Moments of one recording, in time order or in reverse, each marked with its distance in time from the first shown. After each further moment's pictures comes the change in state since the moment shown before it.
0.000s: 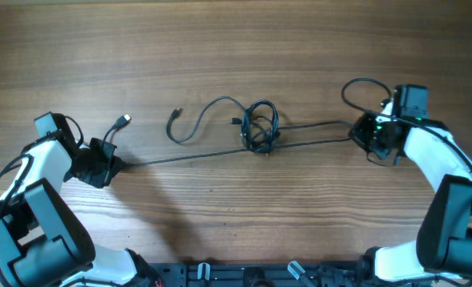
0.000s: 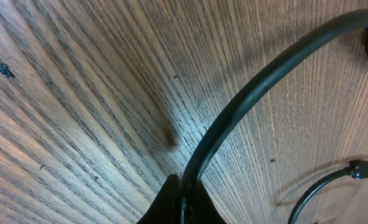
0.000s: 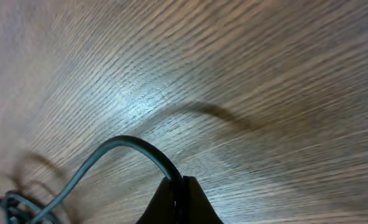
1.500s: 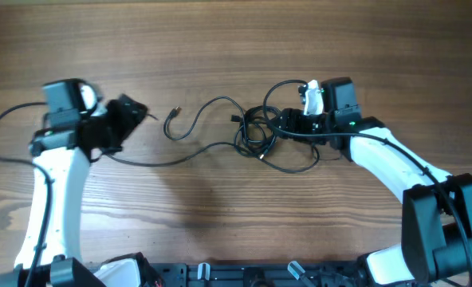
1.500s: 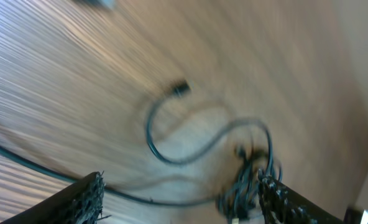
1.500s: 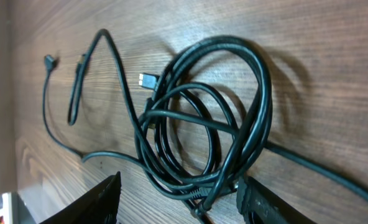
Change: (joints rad) left arm -0.302 -0.301 0.123 -0.002 0.060 0.117; right arm 0.473 0.000 0.003 0.261 -0.238 -0.020
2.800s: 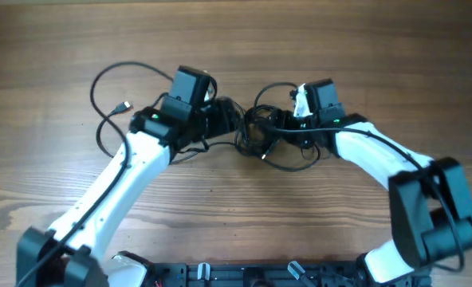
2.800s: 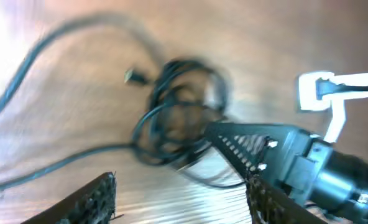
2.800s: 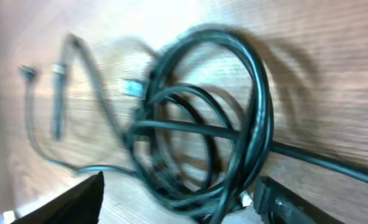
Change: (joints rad) left arm -0.614 0.098 0.149 0.077 -0.166 -0.093; right arm 0.034 0.056 0.056 -0.026 0.057 0.092
